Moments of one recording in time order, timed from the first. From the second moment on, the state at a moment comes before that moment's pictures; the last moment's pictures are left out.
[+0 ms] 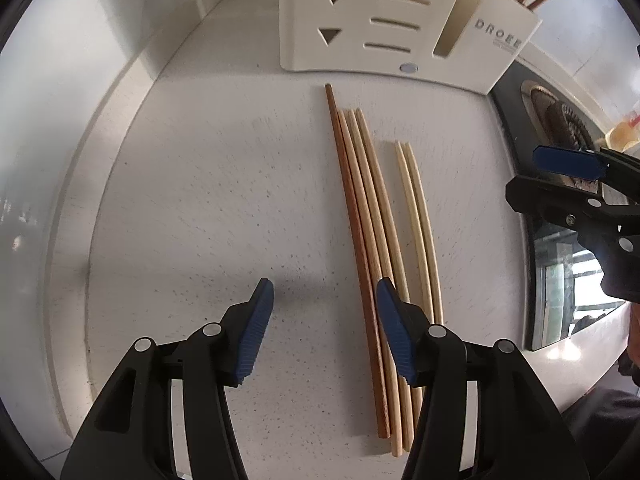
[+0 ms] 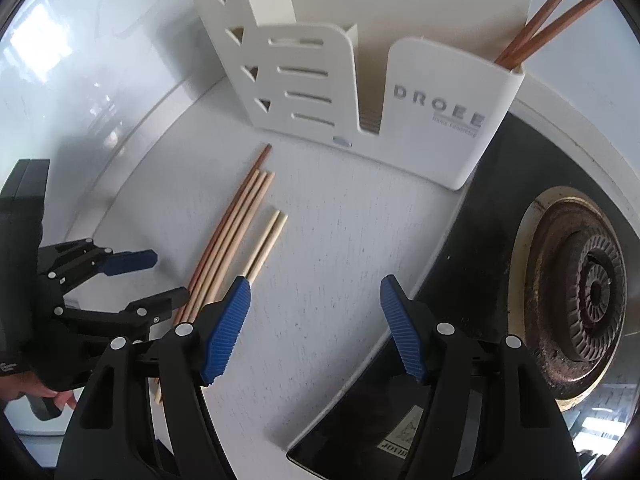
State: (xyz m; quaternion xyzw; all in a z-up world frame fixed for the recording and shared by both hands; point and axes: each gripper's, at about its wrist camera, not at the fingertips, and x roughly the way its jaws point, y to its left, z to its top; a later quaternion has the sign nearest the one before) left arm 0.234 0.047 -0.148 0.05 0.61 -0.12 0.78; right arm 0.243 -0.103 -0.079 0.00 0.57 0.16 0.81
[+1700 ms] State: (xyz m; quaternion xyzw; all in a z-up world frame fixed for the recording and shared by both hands) left arm 0.261 0.083 -0.106 0.05 0.65 -0.08 0.76; right arm 0.253 -0.044 -0.115 -0.03 0.65 0.14 0.75
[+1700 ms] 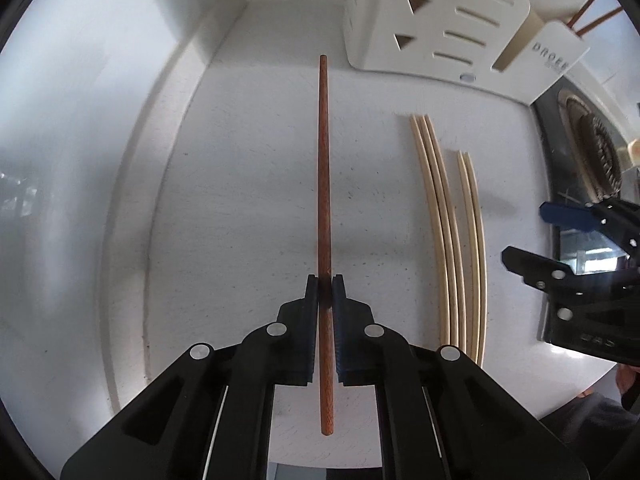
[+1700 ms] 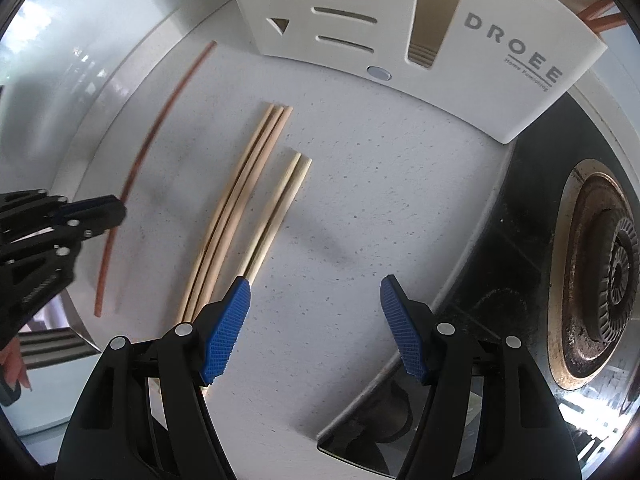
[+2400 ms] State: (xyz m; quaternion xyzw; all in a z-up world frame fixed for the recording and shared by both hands) left arm 0.238 0.089 -0.104 0.04 0.62 -0.09 0.78; right arm 0.266 0.001 -0.138 -0.09 0.68 0.09 0.73
